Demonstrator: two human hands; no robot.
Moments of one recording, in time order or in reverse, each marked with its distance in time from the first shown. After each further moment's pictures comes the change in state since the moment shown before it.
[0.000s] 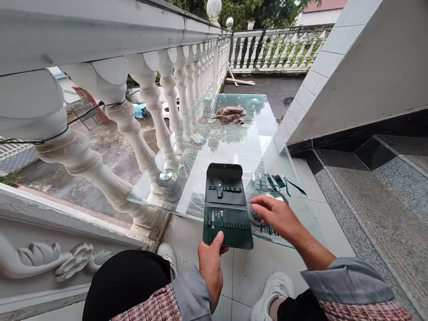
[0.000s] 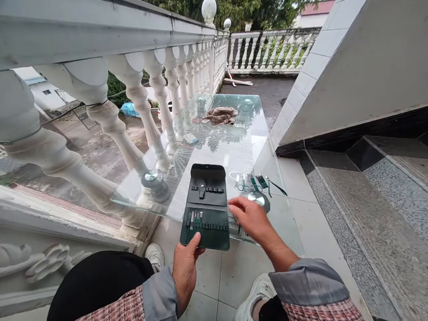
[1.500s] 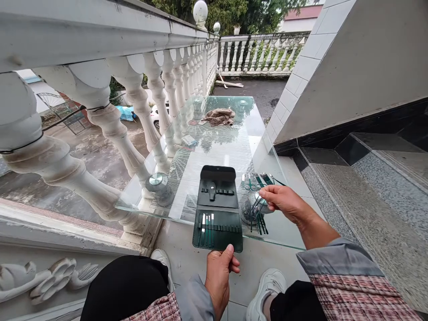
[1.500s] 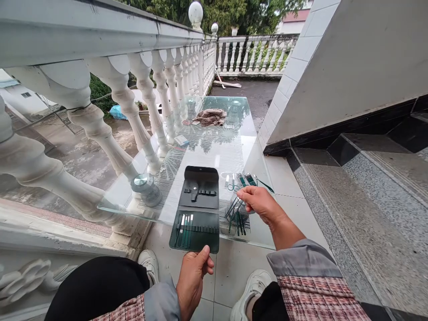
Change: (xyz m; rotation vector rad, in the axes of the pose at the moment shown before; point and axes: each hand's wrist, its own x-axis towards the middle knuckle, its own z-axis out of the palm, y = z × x) left_hand -0.012 -0.031 0.016 0.135 -0.223 -0.162; right_hand 0.033 0.020 -0.049 0.293 0.039 0.125
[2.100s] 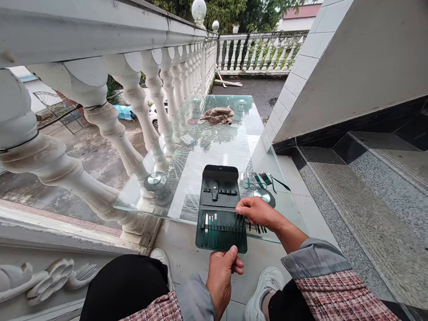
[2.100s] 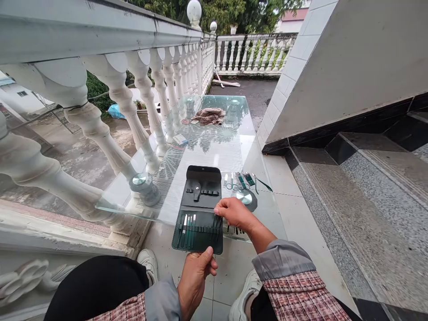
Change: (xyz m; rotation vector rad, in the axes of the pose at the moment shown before) left_hand 0.001 -0.006 0.002 0.000 -0.108 0.005; right_hand -0.012 0.005 0.052 -0.250 -0.271 0.021
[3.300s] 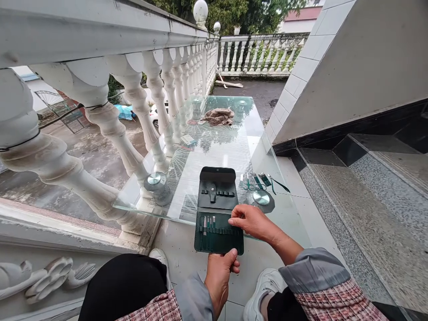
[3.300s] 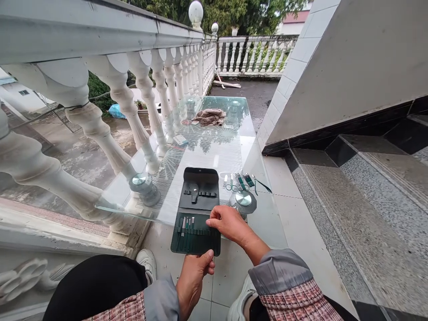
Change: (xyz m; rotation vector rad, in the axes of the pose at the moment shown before) left_hand 0.015 -0.012 -0.004 0.005 0.123 -0.007; right_hand -0.018 -0.005 0.015 -0.363 0.052 -0.134
